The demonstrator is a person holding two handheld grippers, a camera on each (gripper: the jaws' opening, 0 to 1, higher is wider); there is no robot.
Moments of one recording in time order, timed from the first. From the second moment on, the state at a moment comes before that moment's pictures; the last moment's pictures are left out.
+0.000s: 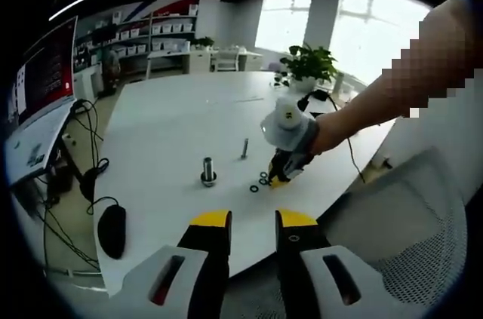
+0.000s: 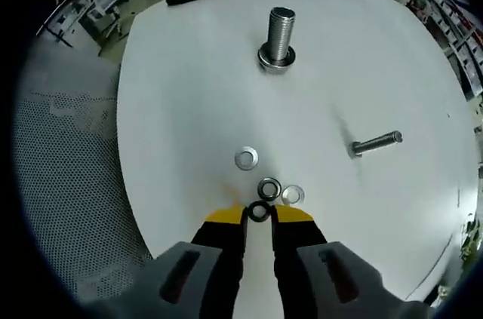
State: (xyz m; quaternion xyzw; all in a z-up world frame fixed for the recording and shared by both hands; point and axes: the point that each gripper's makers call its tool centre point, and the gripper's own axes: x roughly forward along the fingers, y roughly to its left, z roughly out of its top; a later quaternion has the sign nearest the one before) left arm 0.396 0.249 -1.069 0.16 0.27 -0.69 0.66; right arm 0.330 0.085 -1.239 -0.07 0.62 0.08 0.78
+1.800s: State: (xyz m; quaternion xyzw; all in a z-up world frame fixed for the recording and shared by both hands) left arm 0.390 0.249 -1.067 0.15 0.27 -0.70 0.65; right arm 0.321 0.082 -1.240 -0.03 0.58 -0.02 0.81
